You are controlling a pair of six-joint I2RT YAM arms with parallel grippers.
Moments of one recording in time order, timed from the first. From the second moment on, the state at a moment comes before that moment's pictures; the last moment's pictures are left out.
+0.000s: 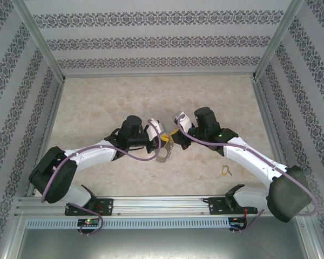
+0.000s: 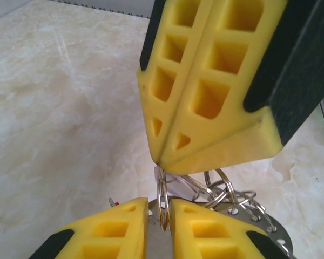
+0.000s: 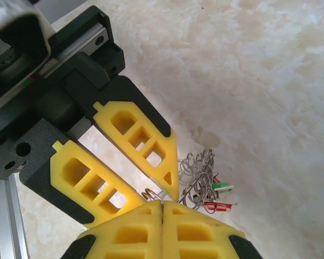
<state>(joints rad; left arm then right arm) -0.64 1.46 0.74 0.25 0.55 0.22 0.54 1.23 0.82 -0.28 -0.54 -0.06</state>
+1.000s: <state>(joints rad) -0.64 1.45 0.77 0.17 0.53 0.28 0.52 1.24 0.82 -0.29 -0.53 -0.08</state>
